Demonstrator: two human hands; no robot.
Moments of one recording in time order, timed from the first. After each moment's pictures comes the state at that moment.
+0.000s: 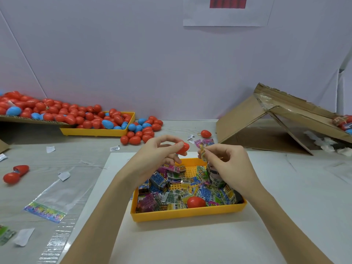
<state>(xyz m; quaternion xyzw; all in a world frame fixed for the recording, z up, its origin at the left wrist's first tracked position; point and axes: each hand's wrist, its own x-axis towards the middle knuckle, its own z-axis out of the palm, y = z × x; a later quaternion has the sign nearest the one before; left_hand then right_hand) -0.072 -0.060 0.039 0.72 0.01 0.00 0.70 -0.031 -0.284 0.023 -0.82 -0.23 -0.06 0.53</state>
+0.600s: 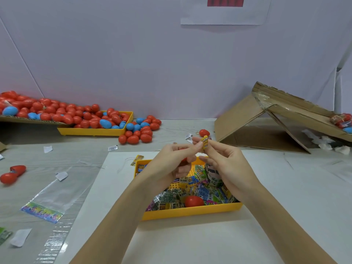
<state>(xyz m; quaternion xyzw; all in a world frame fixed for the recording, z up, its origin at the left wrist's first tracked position) -0.073 -0.103 0.034 0.66 -0.02 -0.10 0.75 -0.045 -0.277 0.034 -0.67 -0.20 0.11 0.70</state>
